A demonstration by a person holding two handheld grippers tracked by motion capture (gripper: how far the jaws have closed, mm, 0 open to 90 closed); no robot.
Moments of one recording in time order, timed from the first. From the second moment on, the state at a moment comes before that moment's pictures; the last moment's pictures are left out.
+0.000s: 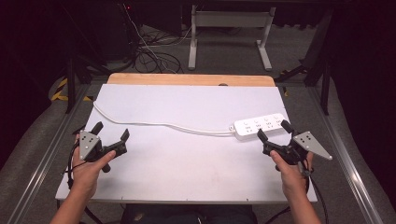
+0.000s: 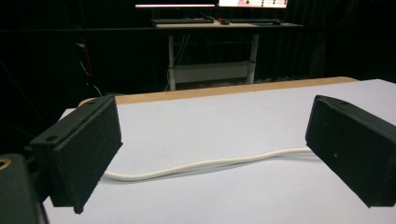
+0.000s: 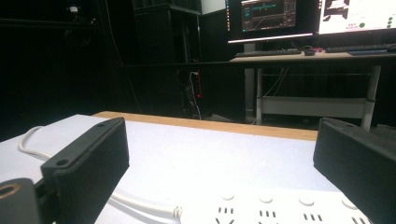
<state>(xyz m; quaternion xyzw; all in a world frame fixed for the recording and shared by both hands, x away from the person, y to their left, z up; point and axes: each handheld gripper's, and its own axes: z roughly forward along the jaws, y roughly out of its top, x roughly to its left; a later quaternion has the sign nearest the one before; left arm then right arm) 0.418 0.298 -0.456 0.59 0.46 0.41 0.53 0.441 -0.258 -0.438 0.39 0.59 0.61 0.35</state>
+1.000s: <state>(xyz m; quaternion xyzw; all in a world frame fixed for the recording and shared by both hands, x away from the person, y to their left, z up) 0.418 0.297 -0.456 0.59 0.46 0.40 0.53 0.440 -0.258 -0.439 0.39 0.59 0.61 0.34</state>
